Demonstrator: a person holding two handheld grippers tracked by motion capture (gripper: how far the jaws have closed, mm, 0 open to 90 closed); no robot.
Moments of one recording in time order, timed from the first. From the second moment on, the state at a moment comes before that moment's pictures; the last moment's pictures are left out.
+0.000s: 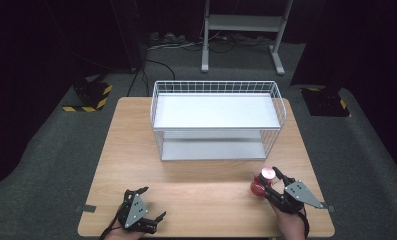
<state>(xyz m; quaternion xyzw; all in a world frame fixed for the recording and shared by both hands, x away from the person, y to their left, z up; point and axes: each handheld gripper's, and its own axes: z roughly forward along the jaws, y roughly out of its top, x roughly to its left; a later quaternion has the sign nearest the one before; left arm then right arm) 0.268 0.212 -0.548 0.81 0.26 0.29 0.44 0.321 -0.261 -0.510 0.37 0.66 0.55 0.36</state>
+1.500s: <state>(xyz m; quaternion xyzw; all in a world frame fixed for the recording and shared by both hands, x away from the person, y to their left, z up) 0.268 0.214 -0.547 0.81 0.26 0.28 0.45 0.330 -0.207 -0.424 0.29 0.65 0.60 0.35</state>
